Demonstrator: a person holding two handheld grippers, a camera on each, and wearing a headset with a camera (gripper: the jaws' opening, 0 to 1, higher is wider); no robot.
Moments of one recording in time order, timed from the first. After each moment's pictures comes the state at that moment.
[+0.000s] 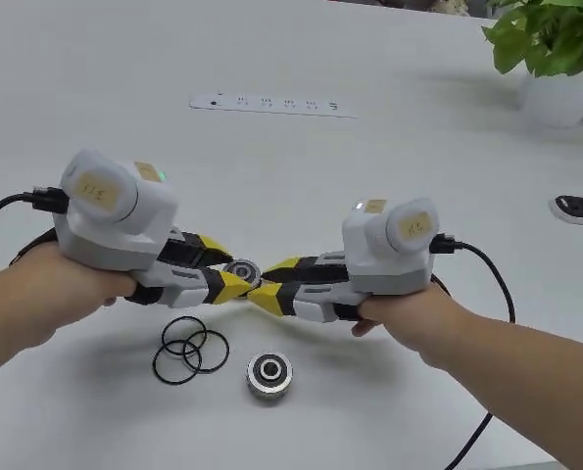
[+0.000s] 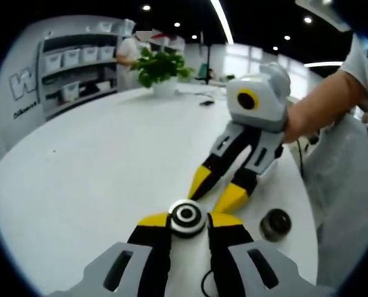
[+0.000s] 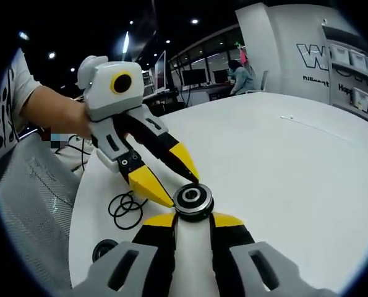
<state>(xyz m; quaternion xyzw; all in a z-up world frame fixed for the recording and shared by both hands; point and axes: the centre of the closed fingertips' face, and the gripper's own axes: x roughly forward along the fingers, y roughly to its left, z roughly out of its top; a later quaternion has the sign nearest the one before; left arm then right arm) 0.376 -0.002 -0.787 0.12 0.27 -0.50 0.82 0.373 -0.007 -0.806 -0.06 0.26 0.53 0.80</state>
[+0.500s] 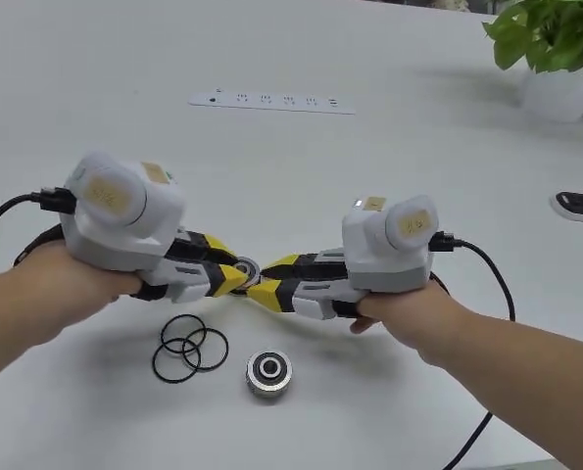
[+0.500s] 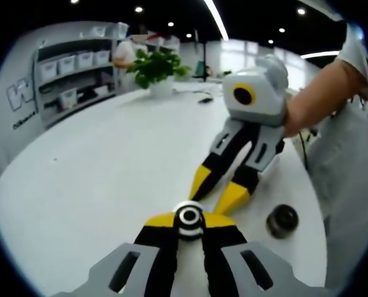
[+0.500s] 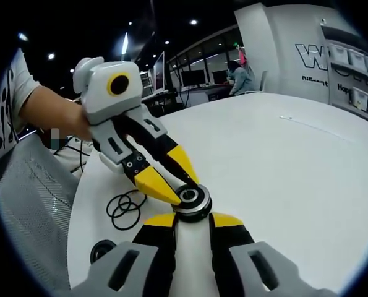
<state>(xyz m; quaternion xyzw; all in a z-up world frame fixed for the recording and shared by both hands) 0.381 -0.005 -0.791 0.15 0.25 -0.50 0.81 0.376 -0.007 -0.807 -0.06 0.26 0.53 0.80</state>
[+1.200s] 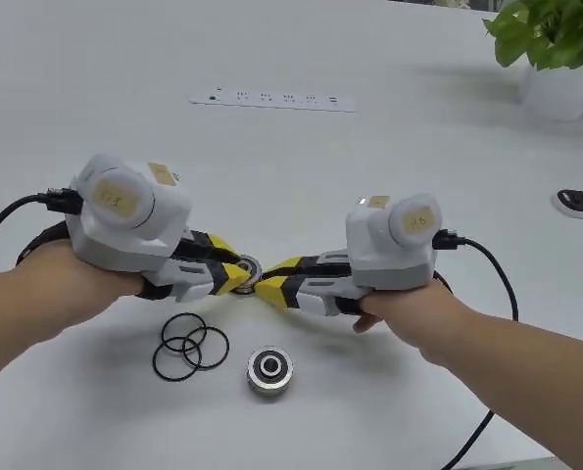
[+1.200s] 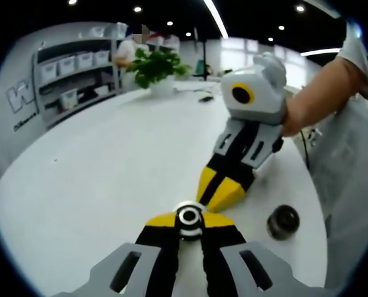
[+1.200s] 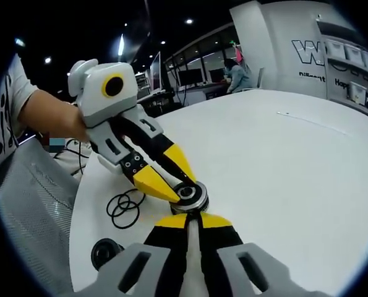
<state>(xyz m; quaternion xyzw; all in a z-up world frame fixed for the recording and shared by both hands) 0.381 -0.006 -0.791 0.15 0.25 -0.50 0.82 0.377 -0.012 -0.809 -0.04 0.27 0.52 0.81</state>
